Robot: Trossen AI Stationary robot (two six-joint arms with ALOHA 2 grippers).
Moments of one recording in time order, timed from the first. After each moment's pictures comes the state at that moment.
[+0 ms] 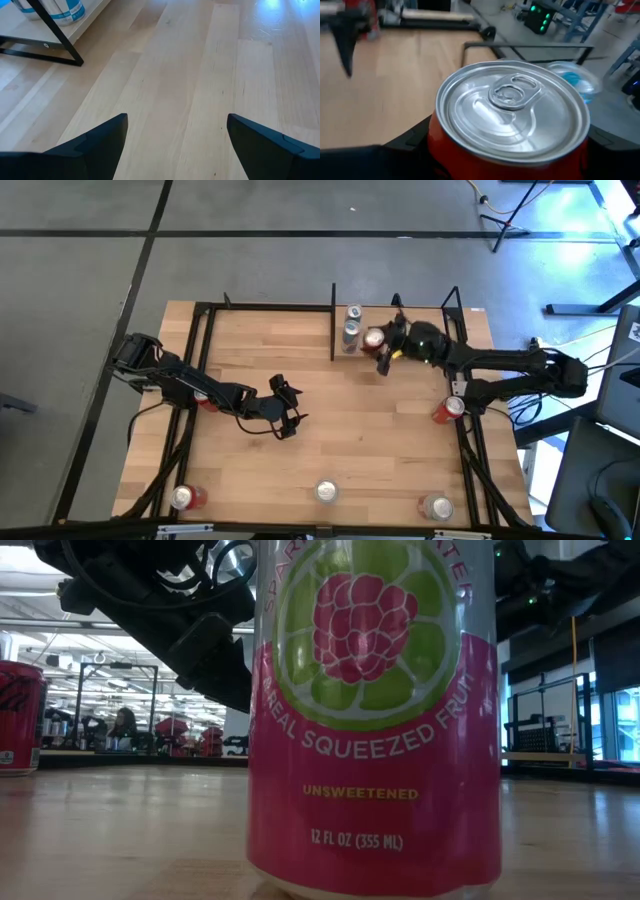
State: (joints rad) left arm -0.24 1.56 0.64 0.23 -0.50 -0.28; right arm -0.40 1.14 0.52 0.33 -0.02 -0.19
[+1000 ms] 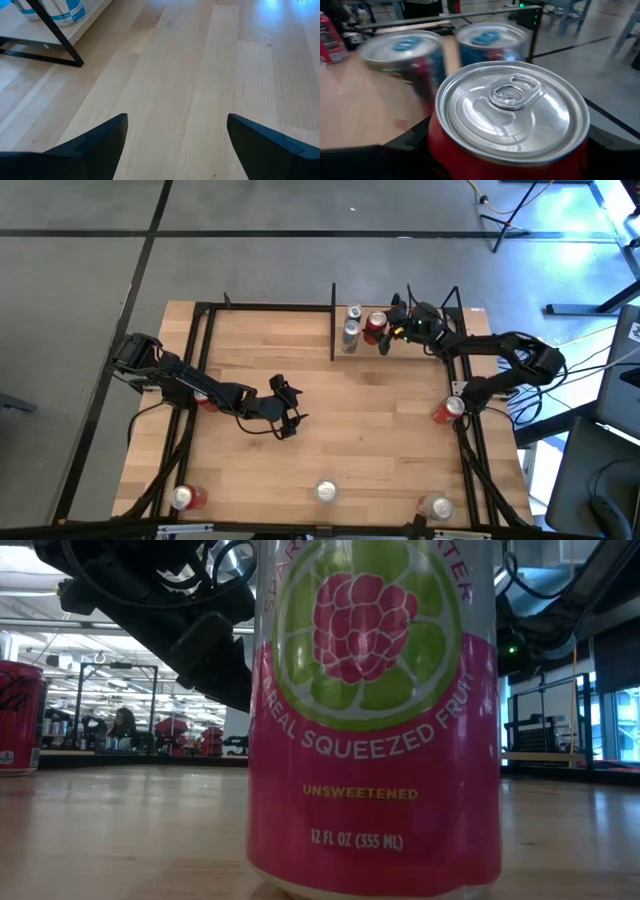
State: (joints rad) left arm -0.24 1.56 0.64 0.23 -0.50 -0.28; right arm -0.74 1.41 0.47 0.66 -0.31 -0.10
